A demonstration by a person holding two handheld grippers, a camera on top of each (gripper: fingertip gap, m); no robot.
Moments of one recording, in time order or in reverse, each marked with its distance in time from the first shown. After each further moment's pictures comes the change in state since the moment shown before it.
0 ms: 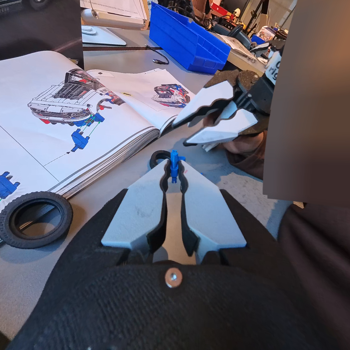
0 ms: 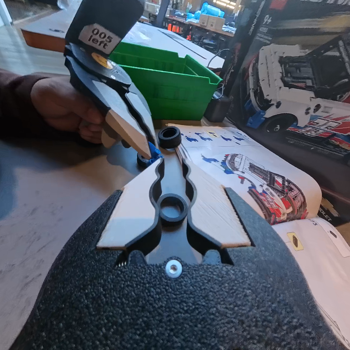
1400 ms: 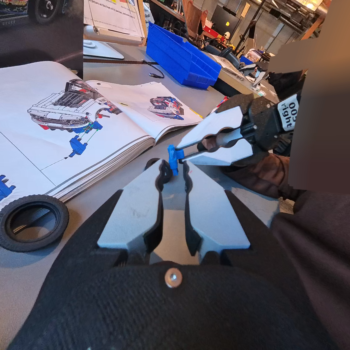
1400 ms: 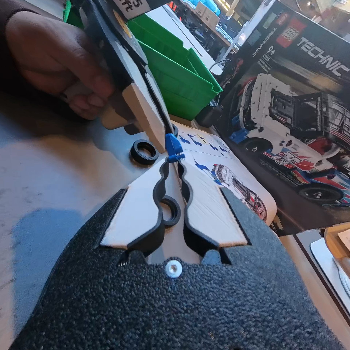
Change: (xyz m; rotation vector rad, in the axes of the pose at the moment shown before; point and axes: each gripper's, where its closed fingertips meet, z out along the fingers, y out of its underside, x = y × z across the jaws) left arm 0.005 -0.011 -0.006 0.062 0.036 -0.042; right arm -0.016 -0.002 0.006 -0.081 0.113 -0.319
